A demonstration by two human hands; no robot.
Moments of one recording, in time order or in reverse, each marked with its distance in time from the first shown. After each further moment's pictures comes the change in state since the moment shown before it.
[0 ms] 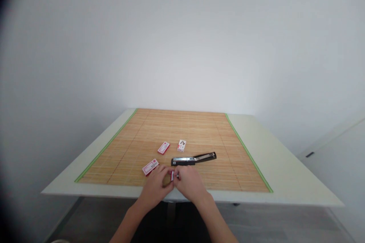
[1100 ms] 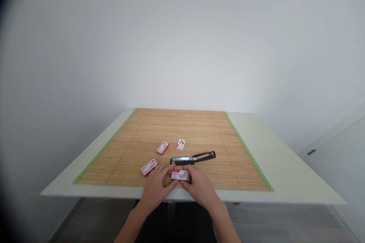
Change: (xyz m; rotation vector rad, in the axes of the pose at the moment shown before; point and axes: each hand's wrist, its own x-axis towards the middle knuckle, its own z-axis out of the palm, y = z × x) left_hand -0.001 -0.004 0.015 0.058 0.060 -0.015; right_hand -0.023 0.048 0.001 0.305 0.039 0.029
